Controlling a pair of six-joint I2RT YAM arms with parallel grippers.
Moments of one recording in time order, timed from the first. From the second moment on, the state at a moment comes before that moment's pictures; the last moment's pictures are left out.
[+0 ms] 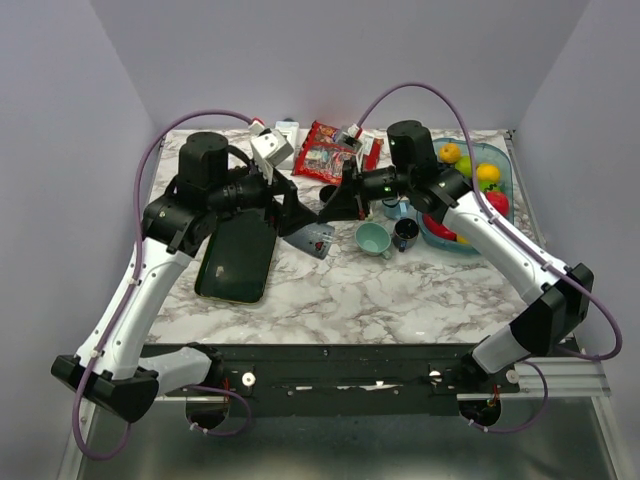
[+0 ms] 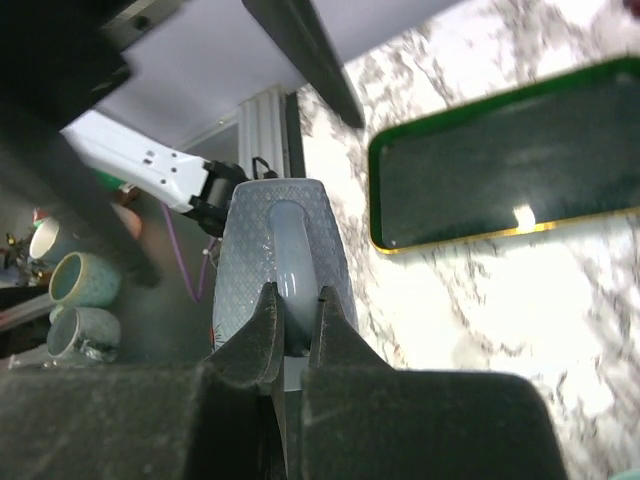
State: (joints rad) left arm -0.42 1.18 1.48 -0.69 0.71 0.06; right arm 0.62 1.54 1.53 -0.40 -0.93 0.15
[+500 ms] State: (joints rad) left arm -0.42 1.13 1.35 -0.45 0.18 -0.09; right arm 0.50 1.78 1.66 -0.68 -0.71 0.50
